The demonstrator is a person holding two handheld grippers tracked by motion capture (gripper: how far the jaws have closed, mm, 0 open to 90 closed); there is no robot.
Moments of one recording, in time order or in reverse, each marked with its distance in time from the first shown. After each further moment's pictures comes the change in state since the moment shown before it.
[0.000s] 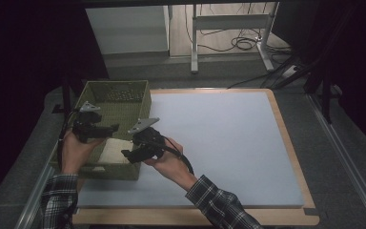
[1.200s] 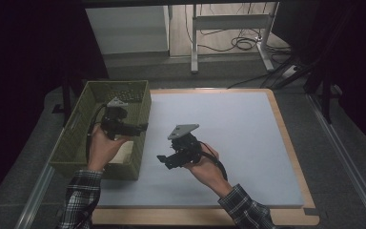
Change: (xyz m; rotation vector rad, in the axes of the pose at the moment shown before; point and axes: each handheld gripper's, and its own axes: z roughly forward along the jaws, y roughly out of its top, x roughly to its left) left arm -0.066 0.039 0.022 -0.049 -0.160 0.013; right arm -0.045 -0.068 -0.058 0.040 -0.049 0.009
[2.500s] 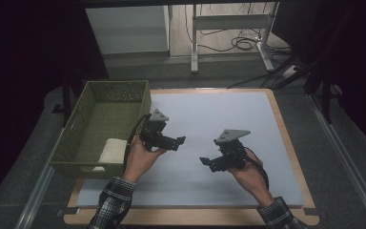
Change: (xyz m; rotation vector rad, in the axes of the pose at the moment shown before) left arm -0.095 0.003 0.053 -0.016 -0.133 0.109; right arm -0.058 -0.083 -0.078 0.008 -0.097 0.096
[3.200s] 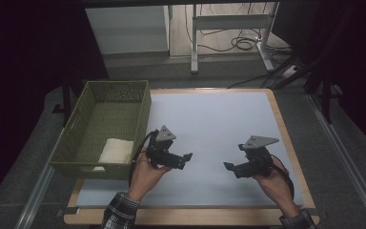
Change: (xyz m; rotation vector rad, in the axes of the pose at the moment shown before) left arm -0.039 -0.032 0.002 -0.015 -0.035 0.048; right arm -0.027 -0.046 -0.048 0.015 -0.070 0.031
